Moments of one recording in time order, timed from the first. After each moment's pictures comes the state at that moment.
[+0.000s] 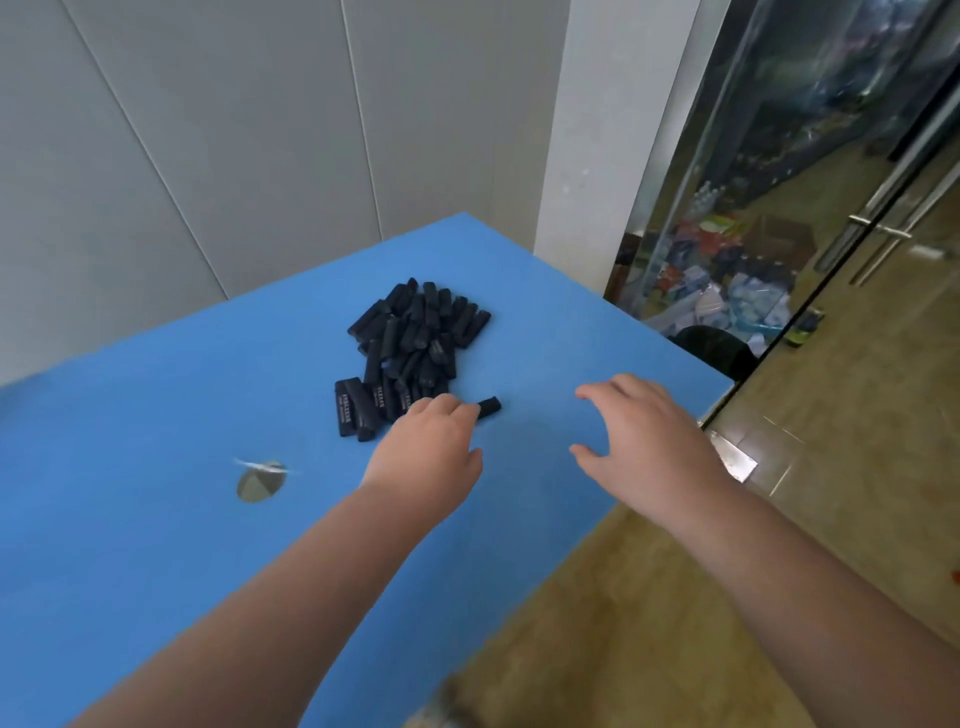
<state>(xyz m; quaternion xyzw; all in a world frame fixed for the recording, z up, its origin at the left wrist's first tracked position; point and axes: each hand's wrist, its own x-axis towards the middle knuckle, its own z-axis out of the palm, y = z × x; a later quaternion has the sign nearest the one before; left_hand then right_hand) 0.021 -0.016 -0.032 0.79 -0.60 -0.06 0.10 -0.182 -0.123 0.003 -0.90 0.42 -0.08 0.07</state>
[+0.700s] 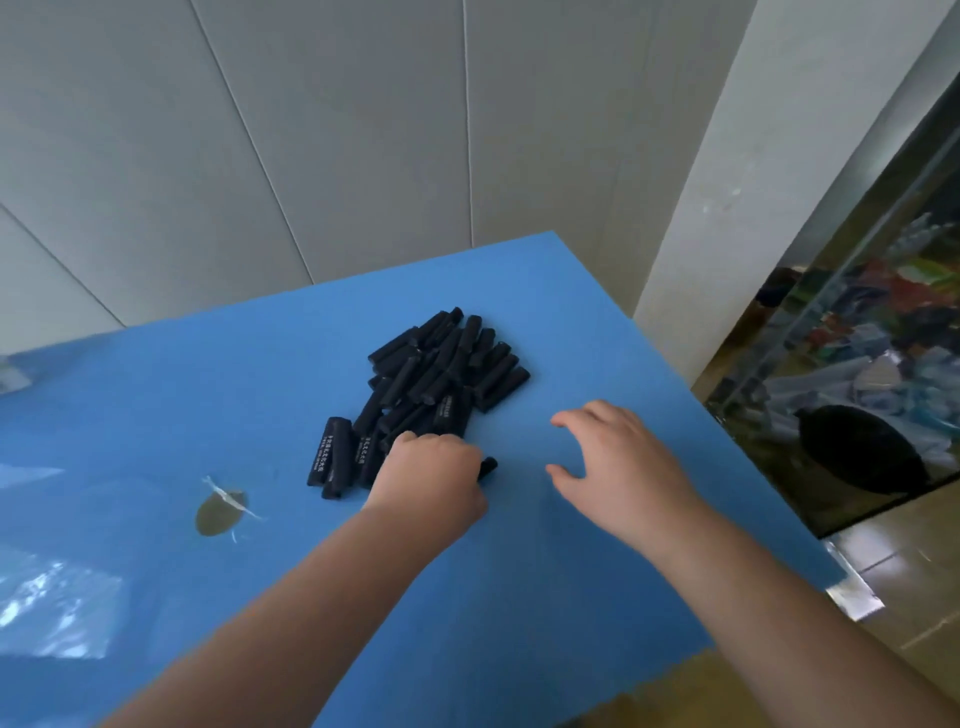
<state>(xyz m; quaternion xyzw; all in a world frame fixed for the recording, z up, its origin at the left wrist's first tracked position) 0.036 -0.123 -0.039 0.87 -0.48 -0.06 -0.07 -0.098 -0.278 -0.031 -0.96 0.25 -0.04 0.15</state>
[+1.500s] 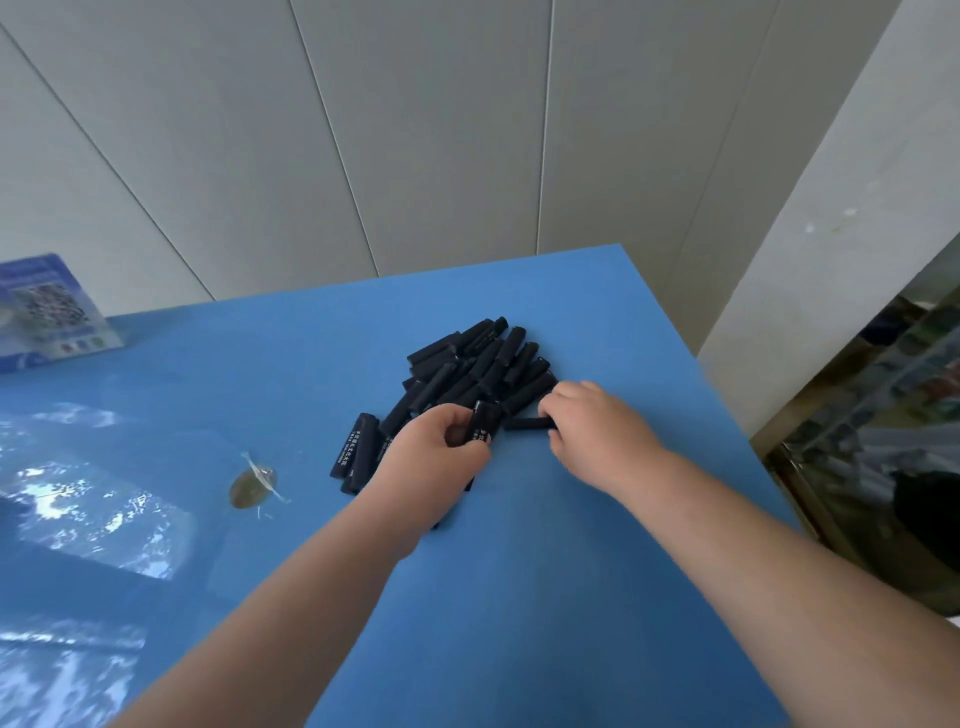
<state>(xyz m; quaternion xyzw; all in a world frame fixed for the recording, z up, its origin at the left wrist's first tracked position) 0.038 -0.125 -0.013 0.82 -0.10 -0.26 0.50 -0.008 -0.328 -0.056 -0.99 0.08 0.00 0.10</state>
